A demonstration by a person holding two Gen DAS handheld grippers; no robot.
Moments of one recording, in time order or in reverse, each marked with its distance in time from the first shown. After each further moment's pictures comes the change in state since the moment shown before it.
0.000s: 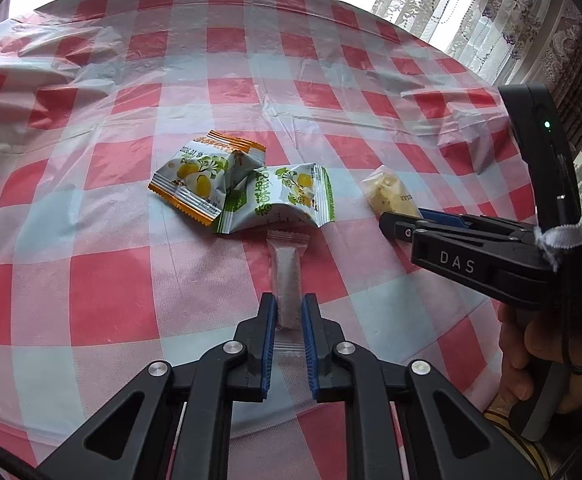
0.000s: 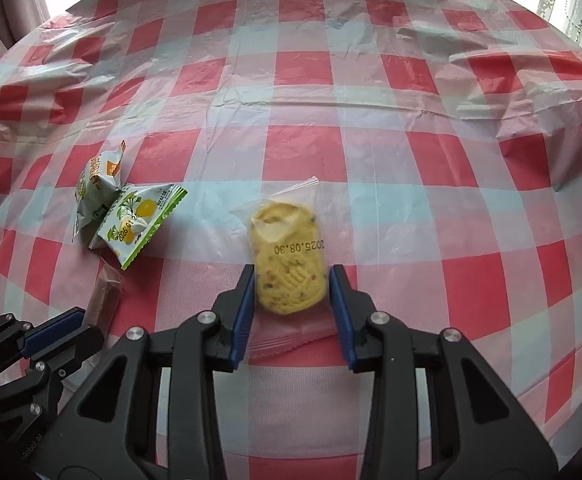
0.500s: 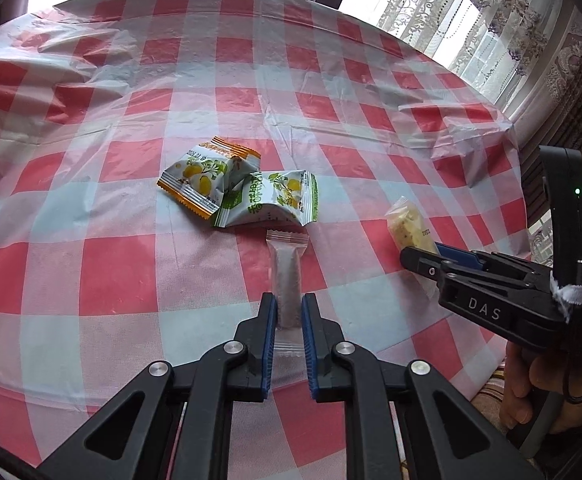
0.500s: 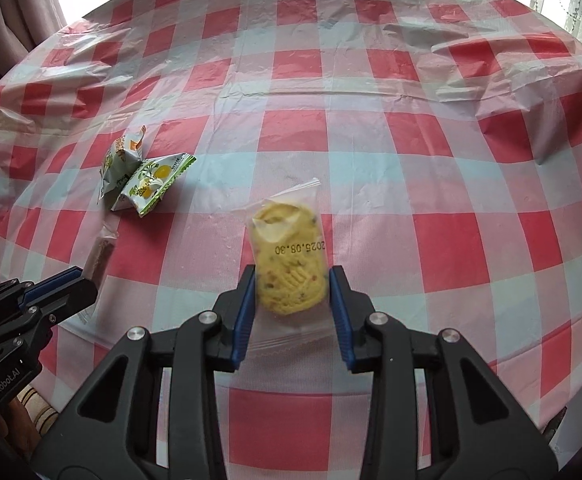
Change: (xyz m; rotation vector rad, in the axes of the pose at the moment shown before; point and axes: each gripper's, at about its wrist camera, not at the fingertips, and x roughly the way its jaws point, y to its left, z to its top) left arm -0.025 -0.016 -0.009 -0.054 -0.029 0.010; right arm -0.034 -0.019 -0.027 0.007 -0.010 0.061
